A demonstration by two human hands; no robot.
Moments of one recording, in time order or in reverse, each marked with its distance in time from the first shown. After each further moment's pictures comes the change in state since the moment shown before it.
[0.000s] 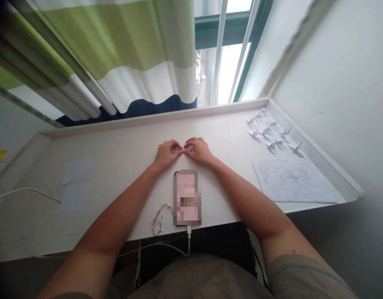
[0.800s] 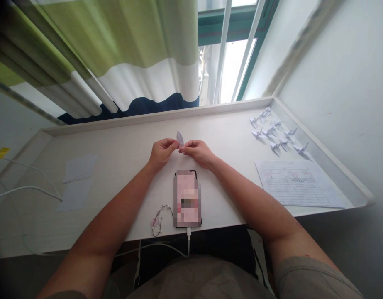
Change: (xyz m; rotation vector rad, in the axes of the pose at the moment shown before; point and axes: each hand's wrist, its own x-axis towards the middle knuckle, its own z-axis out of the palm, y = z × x) left_hand 0.000 0.002 -0.004 -0.640 0.082 -0.090; right_hand -0.008 -0.020 0.007 1.083 -0.120 0.285
